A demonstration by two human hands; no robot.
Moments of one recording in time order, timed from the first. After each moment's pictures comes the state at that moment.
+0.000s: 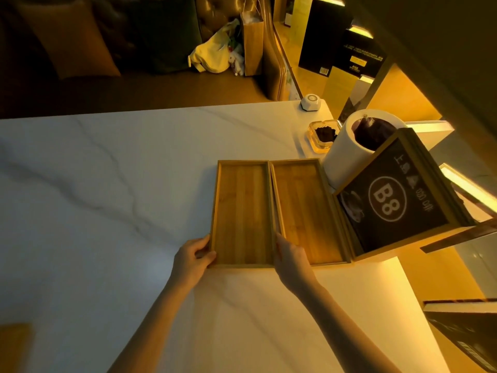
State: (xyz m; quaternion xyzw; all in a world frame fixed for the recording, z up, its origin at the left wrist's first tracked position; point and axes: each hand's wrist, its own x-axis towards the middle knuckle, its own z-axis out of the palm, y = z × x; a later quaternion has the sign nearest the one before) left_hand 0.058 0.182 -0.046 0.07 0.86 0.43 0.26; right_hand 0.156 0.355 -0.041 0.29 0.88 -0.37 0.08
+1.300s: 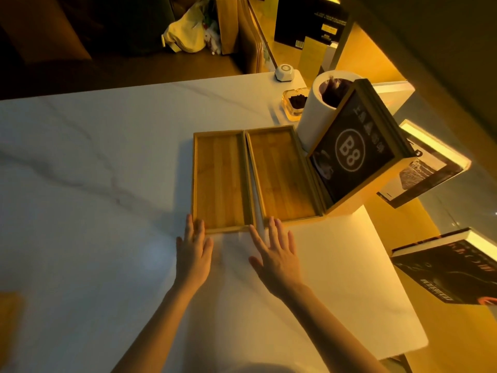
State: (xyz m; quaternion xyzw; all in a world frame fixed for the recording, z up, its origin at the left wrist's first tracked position) left_hand 0.131 0.183 -0.088 0.19 0.93 0.28 0.18; right_hand 0.238 0.326 -0.076 0.19 0.96 -0.16 0.10
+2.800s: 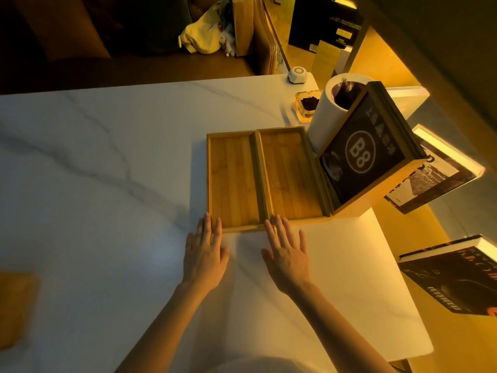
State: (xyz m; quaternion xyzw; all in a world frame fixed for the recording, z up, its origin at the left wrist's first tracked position) left_hand 0.147 0.179 -0.089 0.30 0.94 0.07 0.14; right_hand 0.243 0.332 -0.087 0.19 0.97 -0.14 0.06
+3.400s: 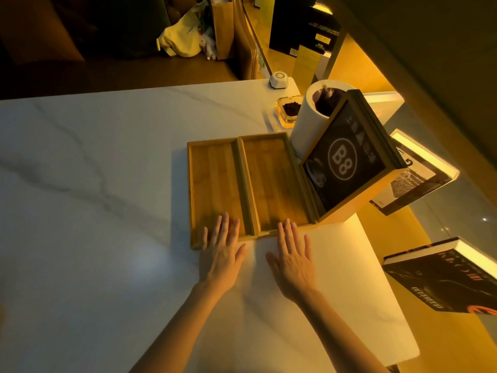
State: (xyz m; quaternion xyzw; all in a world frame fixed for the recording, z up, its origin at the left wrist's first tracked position) left_hand 0.147 0.242 -0.097 0.34 0.93 0.03 0.12; right_hand 0.258 0.368 -0.096 0.25 0.95 -0.18 0.06
